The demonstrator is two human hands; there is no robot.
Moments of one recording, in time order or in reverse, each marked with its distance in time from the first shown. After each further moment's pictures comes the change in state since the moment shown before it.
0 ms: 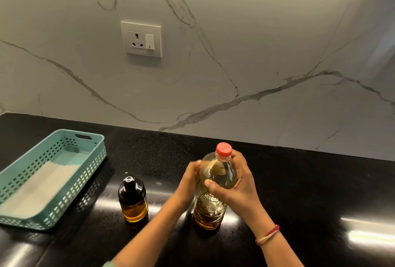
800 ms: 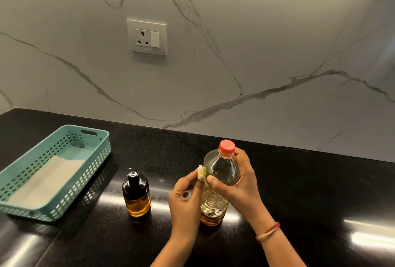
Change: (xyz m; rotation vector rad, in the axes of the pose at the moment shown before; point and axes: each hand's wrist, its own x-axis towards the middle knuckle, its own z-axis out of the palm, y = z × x) left_hand -0.055 -0.033 0.012 0.134 0.549 0.281; right_hand -0.001 -0.006 0.000 0.002 0.001 -0.071
